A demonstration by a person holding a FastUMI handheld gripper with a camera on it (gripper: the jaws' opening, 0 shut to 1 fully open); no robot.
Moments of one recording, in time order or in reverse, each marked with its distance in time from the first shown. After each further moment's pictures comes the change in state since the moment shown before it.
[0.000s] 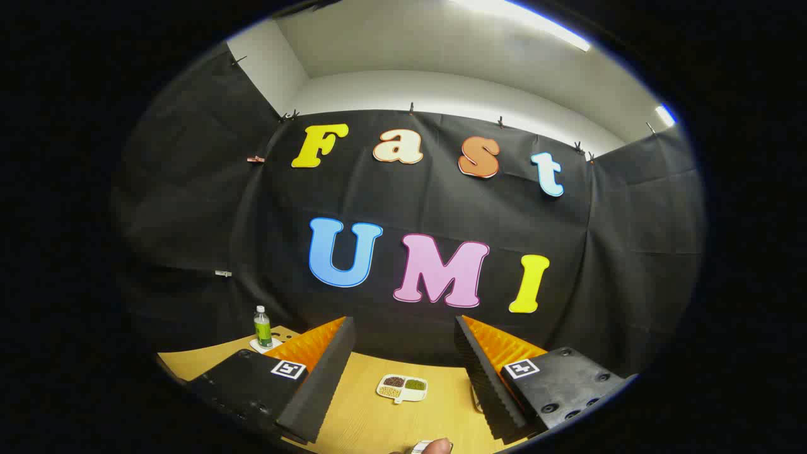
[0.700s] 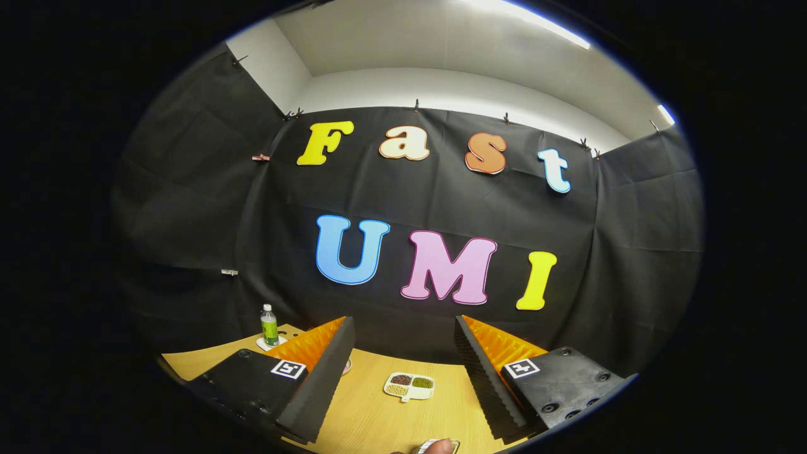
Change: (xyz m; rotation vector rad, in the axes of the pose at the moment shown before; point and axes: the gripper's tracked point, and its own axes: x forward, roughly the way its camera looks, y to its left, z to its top) arm 0.001 0.010 0.006 -0.006 -0.001 0.015
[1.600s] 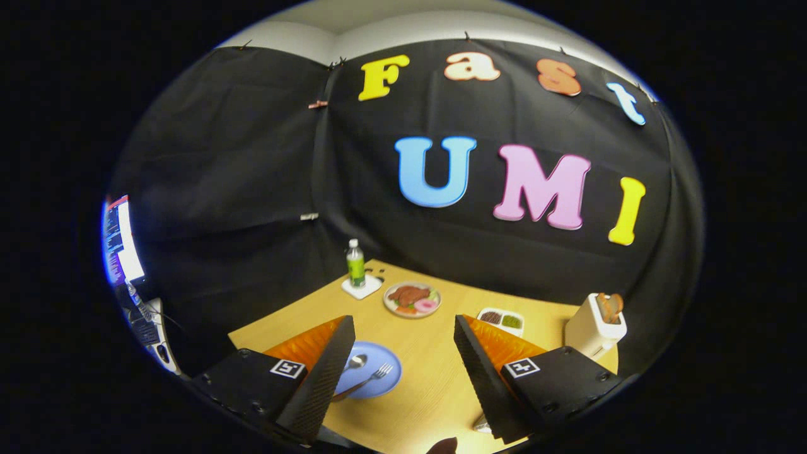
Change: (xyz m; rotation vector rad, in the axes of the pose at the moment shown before) arm -0.026 0.145 -0.114 0.099 0.483 0.429
